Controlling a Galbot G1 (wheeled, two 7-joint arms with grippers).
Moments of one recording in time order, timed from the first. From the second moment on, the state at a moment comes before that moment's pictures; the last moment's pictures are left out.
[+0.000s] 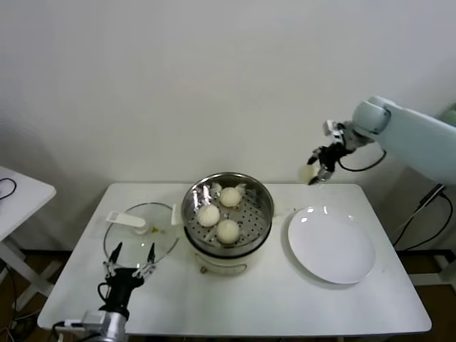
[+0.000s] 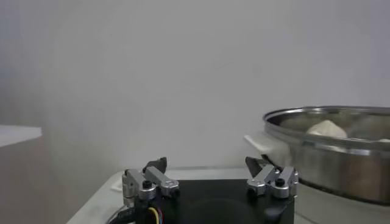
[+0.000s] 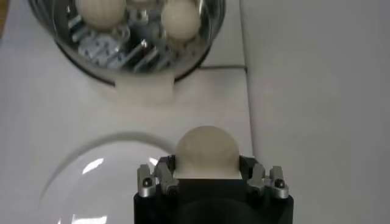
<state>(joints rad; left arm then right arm) 1.63 -1.49 -0.65 -2.03 -0.08 -0.01 0.07 0.65 0.90 -1.38 0.98 0.59 -0.20 -1.10</state>
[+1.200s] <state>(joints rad) 1.63 -1.49 -0.65 -2.03 -0.06 -0.01 0.08 0.70 1.20 -1.67 1.11 0.95 -0.32 -0.92</state>
